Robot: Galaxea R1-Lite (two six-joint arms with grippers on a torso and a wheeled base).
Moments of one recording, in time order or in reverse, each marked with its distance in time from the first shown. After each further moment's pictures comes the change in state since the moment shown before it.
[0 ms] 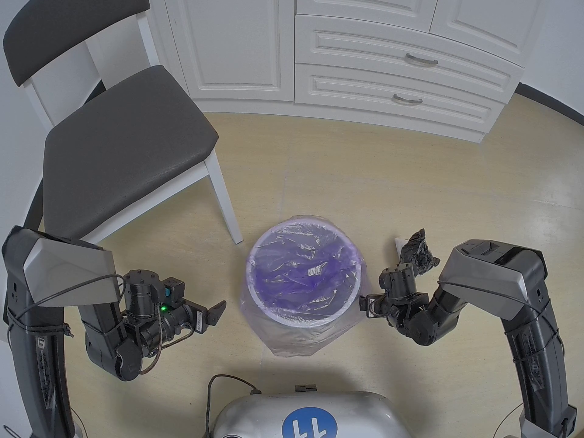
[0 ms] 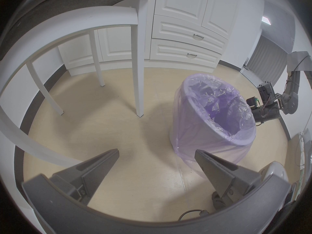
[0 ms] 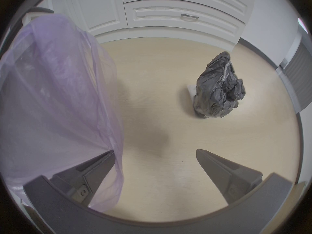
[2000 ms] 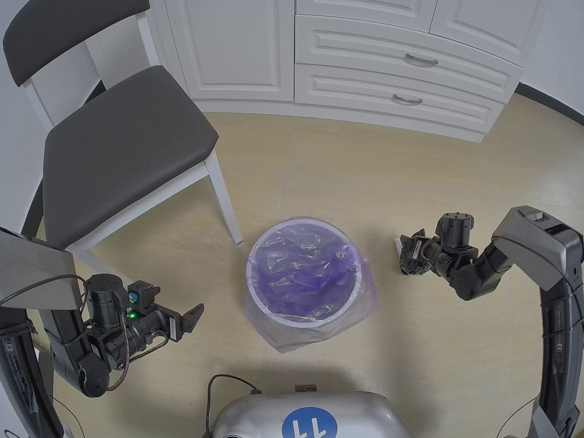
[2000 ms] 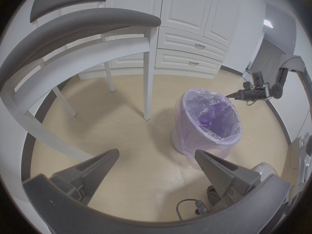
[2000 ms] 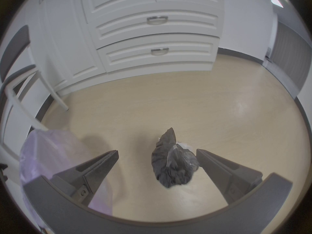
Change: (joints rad) left arm 0.032 -0.196 0.262 -0.098 0.003 -0.012; right arm -0.244 -0.148 -0.066 -0.060 0.174 0.027
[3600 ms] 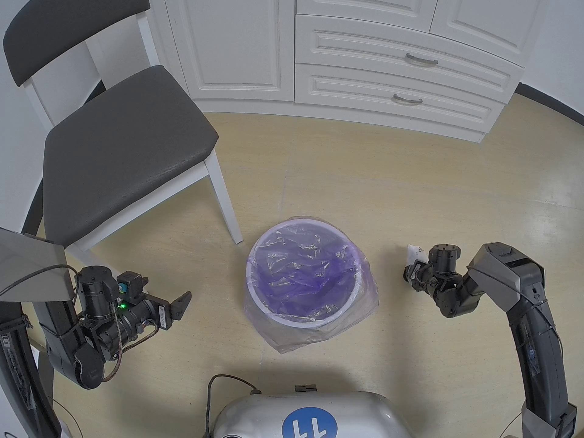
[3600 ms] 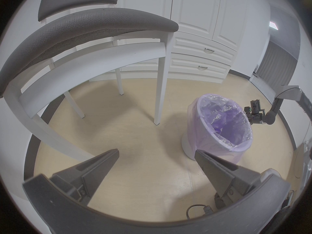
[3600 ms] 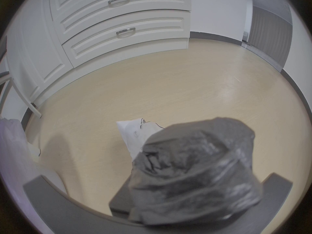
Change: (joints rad) left arm 0.070 -0.005 -0.033 0.000 -0.002 -0.001; right arm -0.082 0.381 -0.320 -0.012 -0.063 0.125
